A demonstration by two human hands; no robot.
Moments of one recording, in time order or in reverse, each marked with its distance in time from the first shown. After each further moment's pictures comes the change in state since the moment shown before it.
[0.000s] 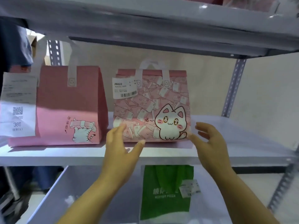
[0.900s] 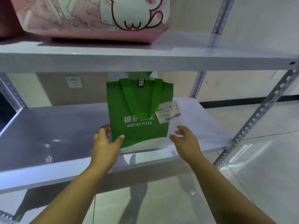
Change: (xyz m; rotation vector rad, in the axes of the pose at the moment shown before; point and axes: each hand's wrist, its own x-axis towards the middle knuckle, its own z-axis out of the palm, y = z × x) left_hand -0.130 -0.193 0.127 0.069 -0.204 -0.510; right_hand -0.134 0.242 0.035 -0.126 -0.273 0.647
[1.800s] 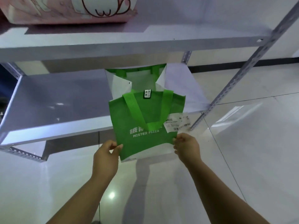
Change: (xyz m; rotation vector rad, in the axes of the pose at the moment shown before) left_hand -0.159 0.035 -0.016 0.026 -0.144 -0.346; right_hand -0.122 0.026 -0.081 0.021 -0.052 0.406
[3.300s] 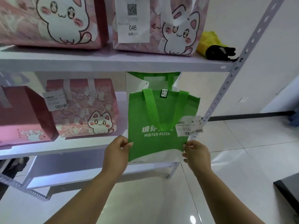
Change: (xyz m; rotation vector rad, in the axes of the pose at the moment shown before) left_hand -0.108 0.387 -0.017 -0.029 0.044 0.288; right_hand -0.092 -0.273 -0.286 0.115 0.102 -0.164
